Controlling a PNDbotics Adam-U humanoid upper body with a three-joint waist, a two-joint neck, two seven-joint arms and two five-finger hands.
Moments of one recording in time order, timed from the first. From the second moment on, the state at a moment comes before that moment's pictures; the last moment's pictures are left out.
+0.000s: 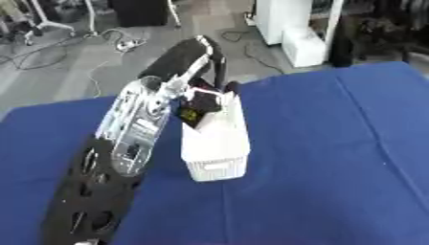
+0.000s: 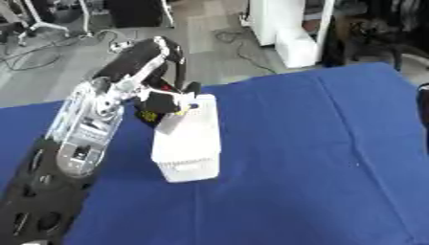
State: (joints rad) left arm -0.62 0.16 -0.20 -1.63 -0.94 0.09 -0.33; right arm -0.13 -0.59 0.02 -1.99 -1.13 -0.47 0.45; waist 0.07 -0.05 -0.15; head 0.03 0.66
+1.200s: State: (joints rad) left arm -0.63 0.12 -0.19 -1.20 -0.93 -0.16 0.00; right arm -0.14 -0.59 0.03 -1.99 -1.13 -0.47 0.45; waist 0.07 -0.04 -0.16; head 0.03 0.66
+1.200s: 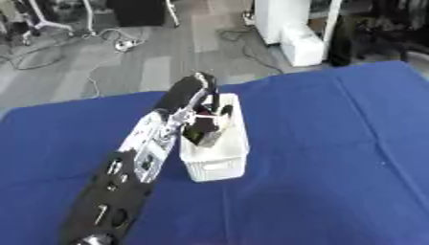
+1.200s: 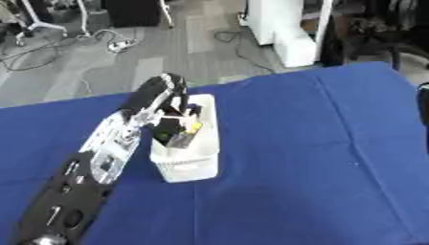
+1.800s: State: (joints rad) left arm -0.63 0.13 -0.16 -1.35 -1.01 -0.13 0.18; right arm -0.14 -0.59 0.03 -1.99 -1.13 -0.47 0.46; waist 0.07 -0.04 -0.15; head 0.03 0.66
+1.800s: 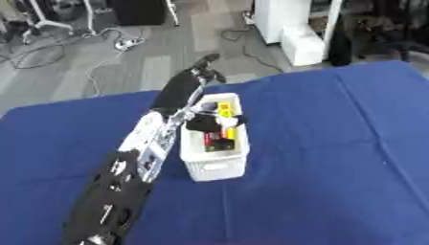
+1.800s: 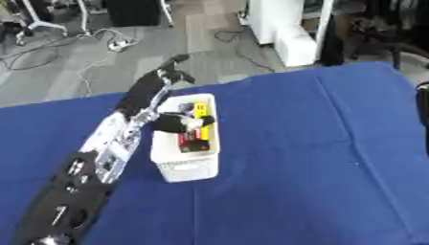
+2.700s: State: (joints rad) left arm -0.43 0.09 -0.13 -1.75 -0.89 0.06 0.25; right arm -0.10 -0.59 0.03 -1.99 -1.09 -0.49 0.47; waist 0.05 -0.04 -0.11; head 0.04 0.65
